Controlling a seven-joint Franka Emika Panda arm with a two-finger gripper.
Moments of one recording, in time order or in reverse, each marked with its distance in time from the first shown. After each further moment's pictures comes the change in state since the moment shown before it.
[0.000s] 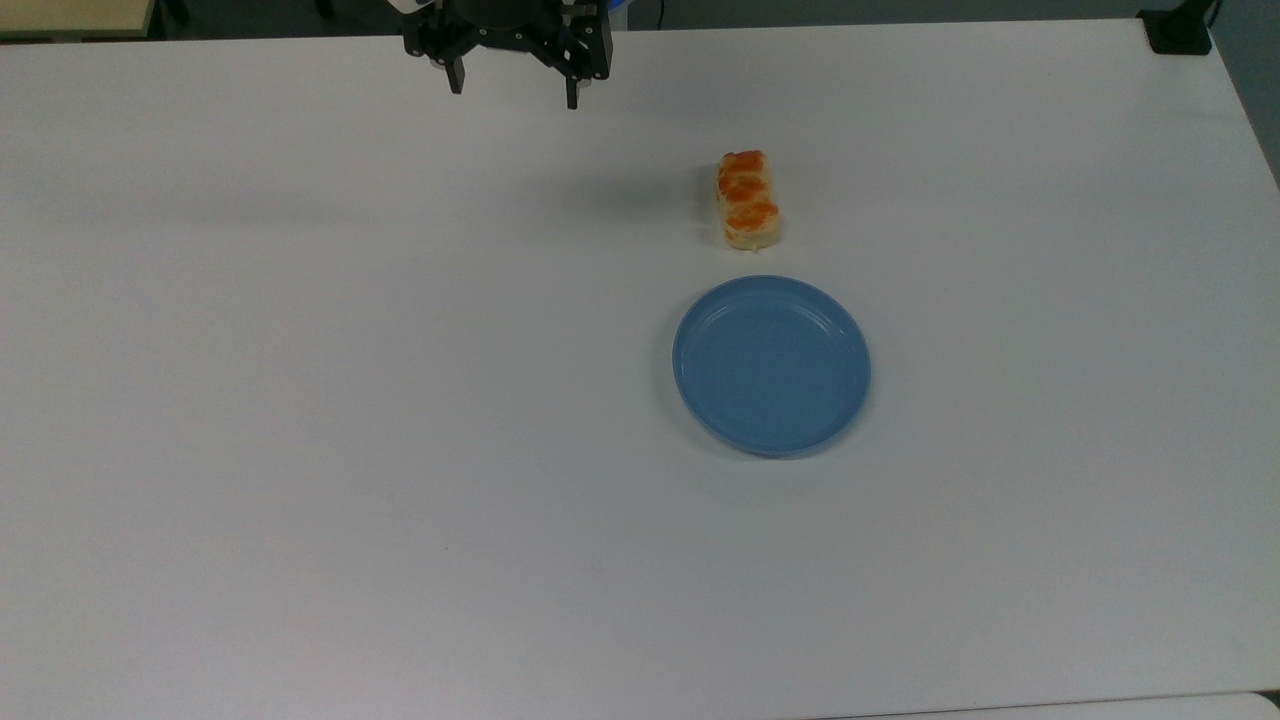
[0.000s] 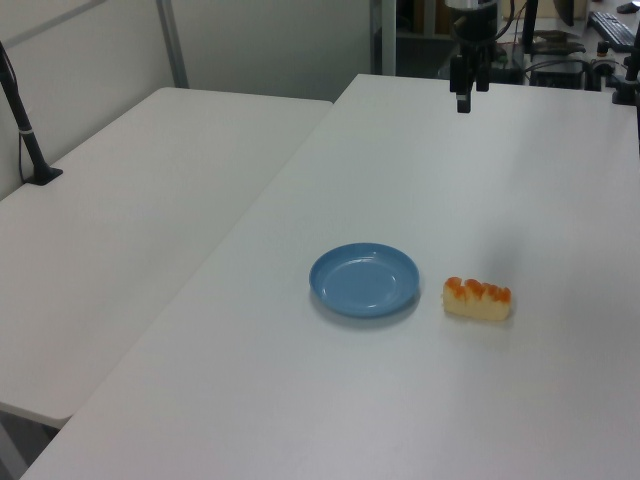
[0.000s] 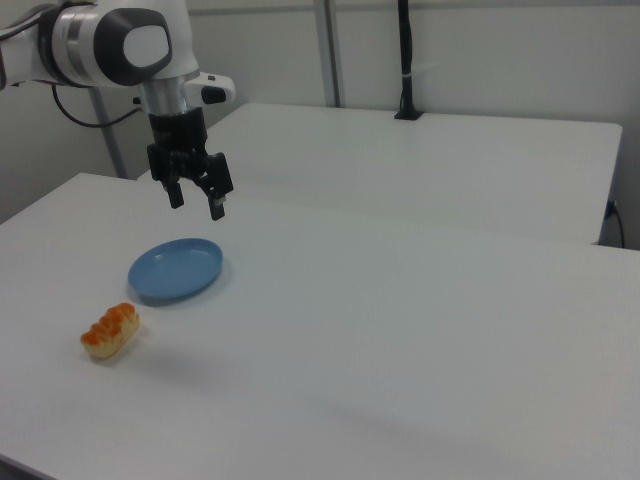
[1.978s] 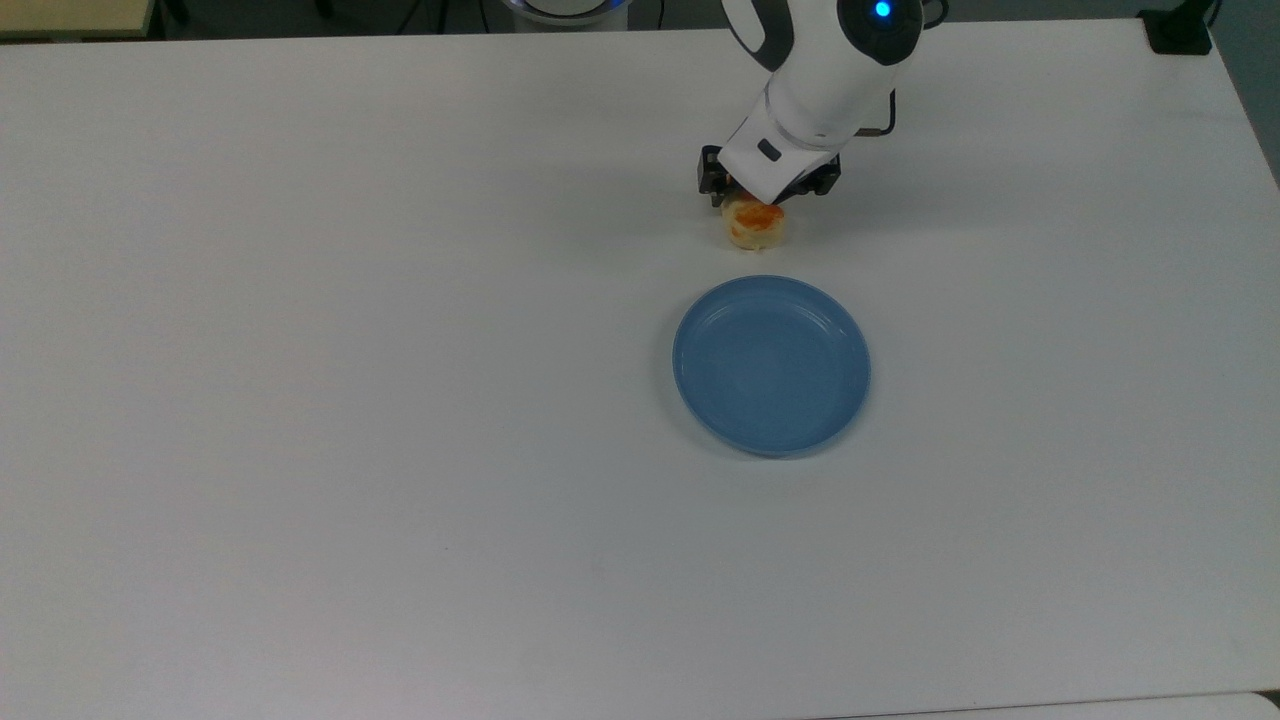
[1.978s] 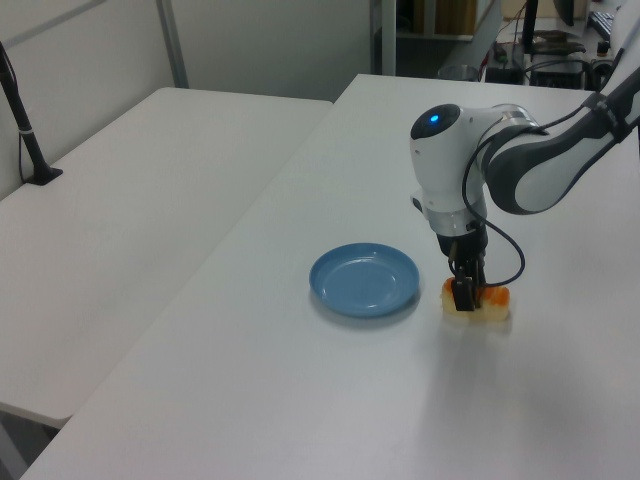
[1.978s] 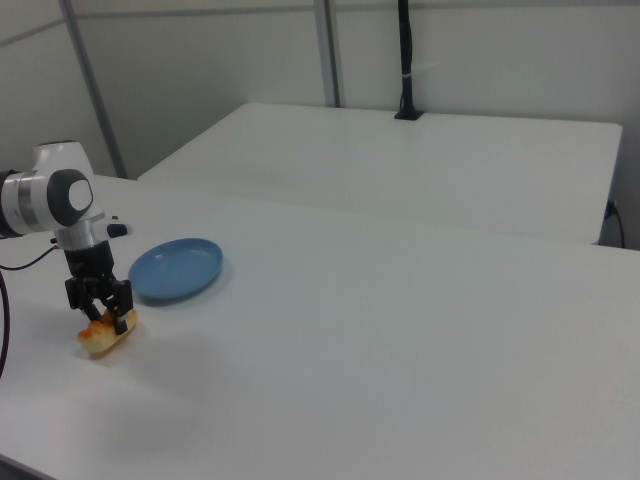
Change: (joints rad) arm 0.301 0.216 0.149 -0.341 -0.076 0.380 0.311
